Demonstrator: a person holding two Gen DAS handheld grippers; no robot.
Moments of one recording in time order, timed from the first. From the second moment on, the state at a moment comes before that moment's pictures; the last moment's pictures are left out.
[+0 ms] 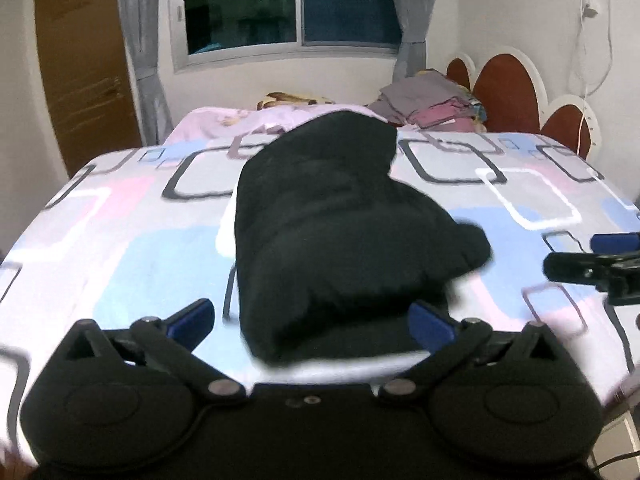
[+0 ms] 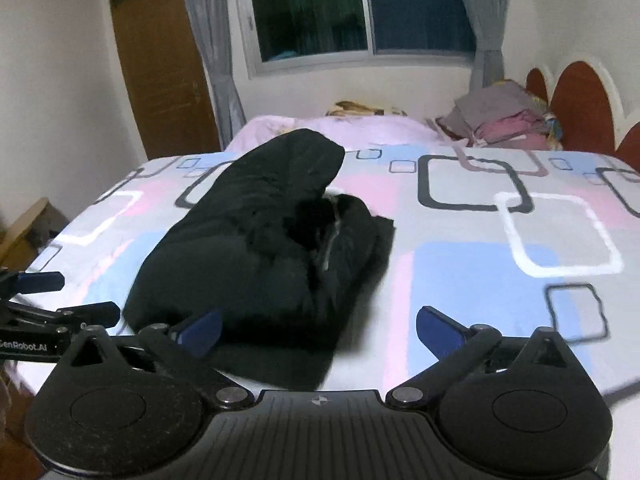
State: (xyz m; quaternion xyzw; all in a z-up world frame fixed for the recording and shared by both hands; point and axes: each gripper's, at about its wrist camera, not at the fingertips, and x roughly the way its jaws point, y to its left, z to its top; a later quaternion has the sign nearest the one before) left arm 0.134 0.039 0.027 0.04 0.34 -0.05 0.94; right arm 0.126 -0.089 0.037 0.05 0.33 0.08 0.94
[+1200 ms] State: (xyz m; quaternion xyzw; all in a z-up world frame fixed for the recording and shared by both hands) left arm 0.044 0.026 0.046 0.01 0.30 -0.05 0.95; right arm 0.042 -0.079 0.059 0.05 0.32 0.07 0.94
